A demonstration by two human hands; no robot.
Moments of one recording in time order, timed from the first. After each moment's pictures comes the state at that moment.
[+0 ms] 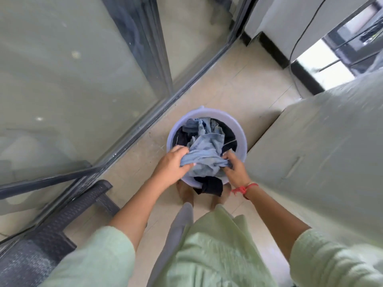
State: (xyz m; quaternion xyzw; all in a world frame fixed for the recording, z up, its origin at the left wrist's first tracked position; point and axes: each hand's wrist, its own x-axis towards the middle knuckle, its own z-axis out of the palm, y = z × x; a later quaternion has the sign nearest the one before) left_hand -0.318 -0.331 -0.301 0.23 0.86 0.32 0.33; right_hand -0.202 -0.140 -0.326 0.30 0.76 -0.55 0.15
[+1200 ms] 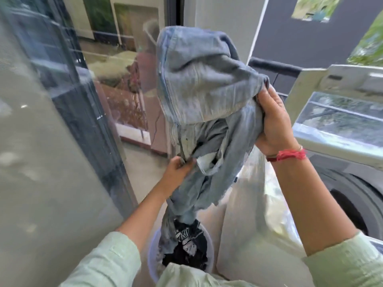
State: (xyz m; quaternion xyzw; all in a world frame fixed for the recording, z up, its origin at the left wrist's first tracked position) left_hand -0.351 -0.183 0.041 0.39 0.62 0.62 0.28; right_hand -0.202 -0.062 0.218 0.05 0.54 -0.74 -0.41
